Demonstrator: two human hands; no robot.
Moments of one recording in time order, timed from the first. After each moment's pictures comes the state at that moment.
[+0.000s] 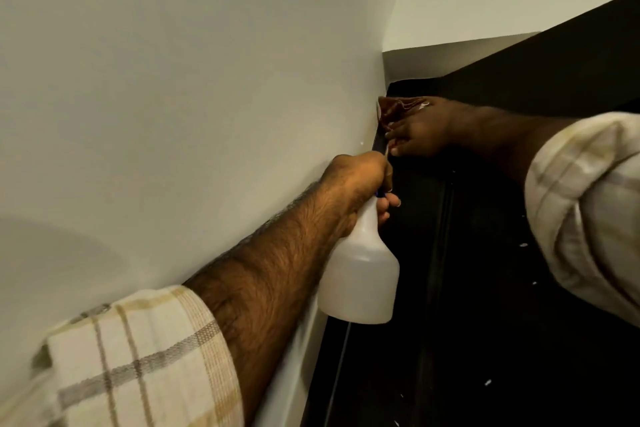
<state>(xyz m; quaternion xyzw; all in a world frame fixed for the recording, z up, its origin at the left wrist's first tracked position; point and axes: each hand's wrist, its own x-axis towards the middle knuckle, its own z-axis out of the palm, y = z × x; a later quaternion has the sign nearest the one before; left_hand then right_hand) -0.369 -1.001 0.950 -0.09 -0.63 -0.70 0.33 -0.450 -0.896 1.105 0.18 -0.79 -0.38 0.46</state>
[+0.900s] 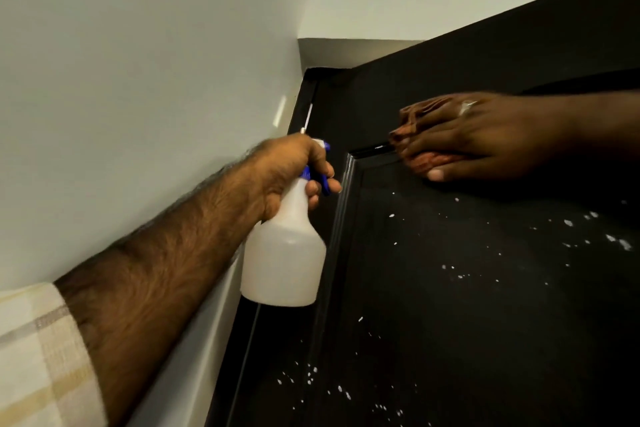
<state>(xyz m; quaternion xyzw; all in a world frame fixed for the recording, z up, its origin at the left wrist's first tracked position) -0.337 -0.971 0.945 -0.17 -0.65 -0.71 0.20 -0.298 -0.690 1.062 0.26 -0.79 -0.43 0.35</state>
